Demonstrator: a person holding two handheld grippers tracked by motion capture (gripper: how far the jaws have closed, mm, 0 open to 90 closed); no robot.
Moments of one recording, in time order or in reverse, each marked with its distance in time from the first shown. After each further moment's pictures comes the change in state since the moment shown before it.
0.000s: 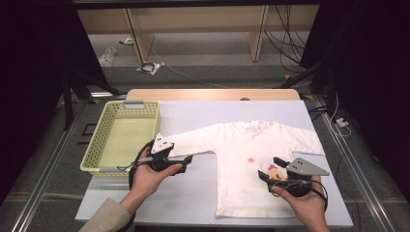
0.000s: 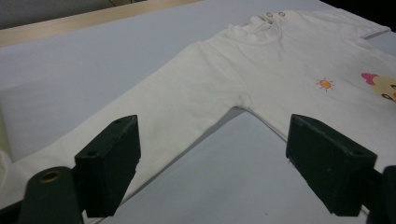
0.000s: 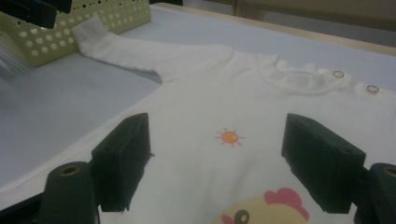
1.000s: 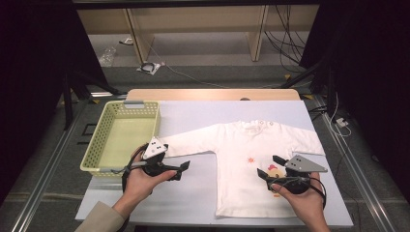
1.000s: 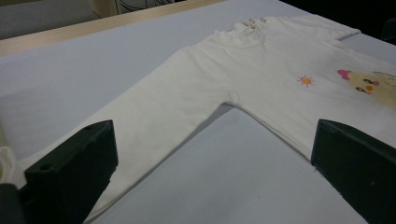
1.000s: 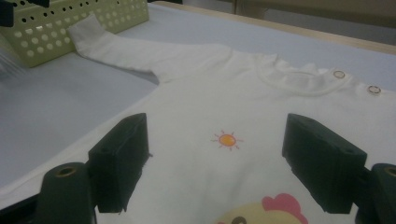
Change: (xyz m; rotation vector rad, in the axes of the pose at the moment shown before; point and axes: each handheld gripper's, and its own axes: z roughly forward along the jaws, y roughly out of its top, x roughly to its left) left arm 0.006 -0.013 -0.019 -0.056 -0.059 0.035; right arm -0.003 0.003 0.006 0.006 0.002 0.004
